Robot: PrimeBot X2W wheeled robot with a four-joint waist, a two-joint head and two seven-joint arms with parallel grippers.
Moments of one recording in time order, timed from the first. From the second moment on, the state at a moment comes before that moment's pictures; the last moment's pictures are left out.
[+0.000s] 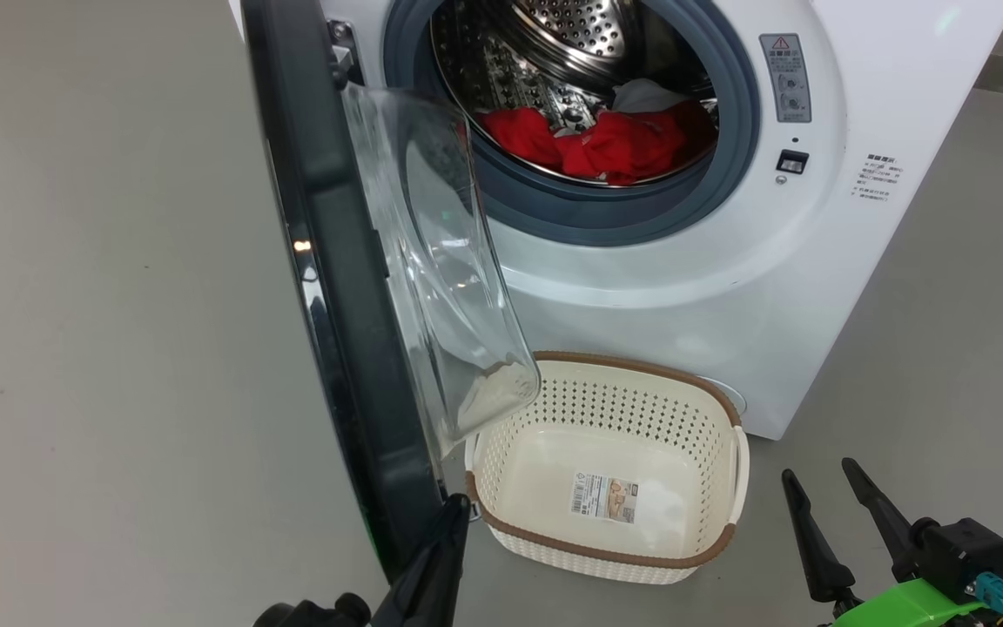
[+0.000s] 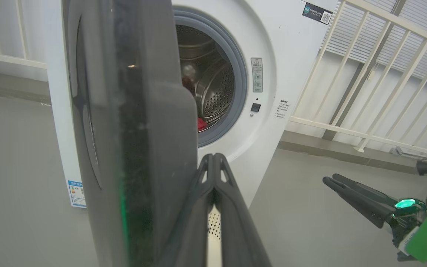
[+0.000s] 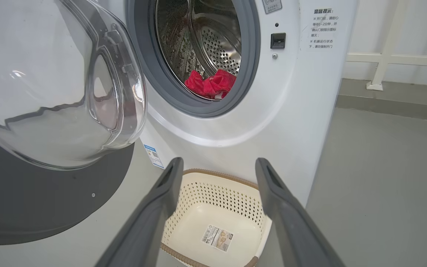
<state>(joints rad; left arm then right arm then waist) 0.00 0.05 -0.42 0.03 -0.33 0.02 -0.26 0.03 -0.12 0.05 0.28 0.33 0.12 -0.25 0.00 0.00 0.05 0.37</state>
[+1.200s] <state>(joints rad) -0.03 0.03 0.10 0.08 -0.30 0.01 -0.26 0.01 -0.14 0.05 0.28 0.33 0.12 -0.25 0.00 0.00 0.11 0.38</state>
